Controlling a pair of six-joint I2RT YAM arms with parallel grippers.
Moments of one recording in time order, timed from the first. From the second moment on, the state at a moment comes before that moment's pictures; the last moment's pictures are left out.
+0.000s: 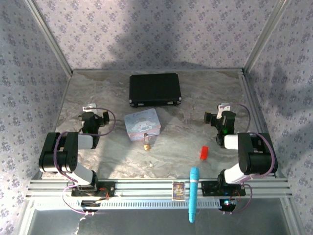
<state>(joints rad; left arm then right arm) -0.01 1.53 0.38 0.72 -0.19 -0.06 -0.02 1.51 0.38 0.68 0.06 0.00</state>
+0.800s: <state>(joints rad) -0.01 1.41 0.39 0.62 -0.19 -0.06 -0.02 1.42 0.44 0.54 0.06 -0.02</state>
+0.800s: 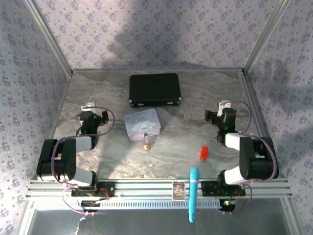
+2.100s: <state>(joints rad) -0.59 0.82 0.45 -0.42 0.26 -0.93 1.02 1.31 0.74 -0.49 -0.02 0.59</state>
